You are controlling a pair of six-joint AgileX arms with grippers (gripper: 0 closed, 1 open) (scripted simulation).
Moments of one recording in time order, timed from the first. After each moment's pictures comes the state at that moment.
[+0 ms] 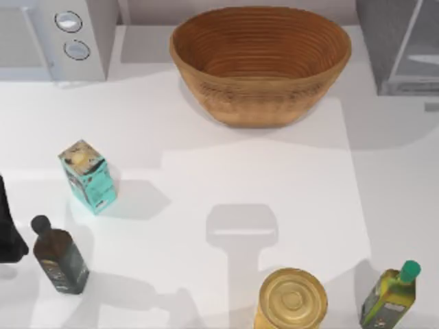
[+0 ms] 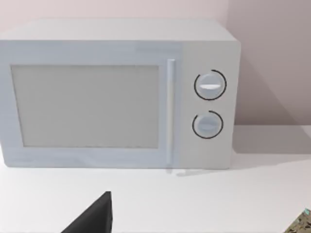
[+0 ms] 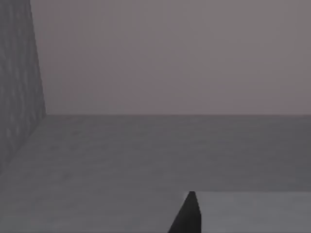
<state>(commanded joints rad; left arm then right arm) 0.00 0.00 0.00 0.00 0.00 0.00 -0.28 2.17 0.98 1.20 -0.26 0.01</state>
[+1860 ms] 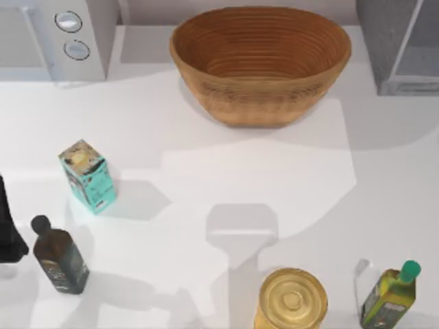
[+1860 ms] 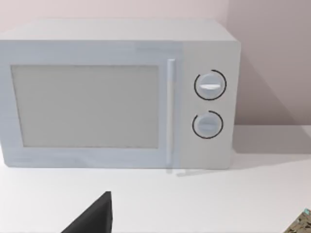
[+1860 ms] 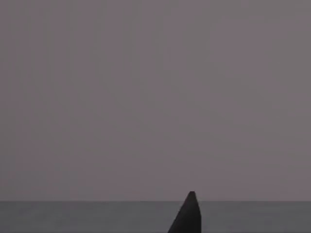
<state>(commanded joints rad) 0.00 0.00 0.00 0.00 0.00 0.00 -0.22 2.44 1.61 0.82 -0.19 0.01</state>
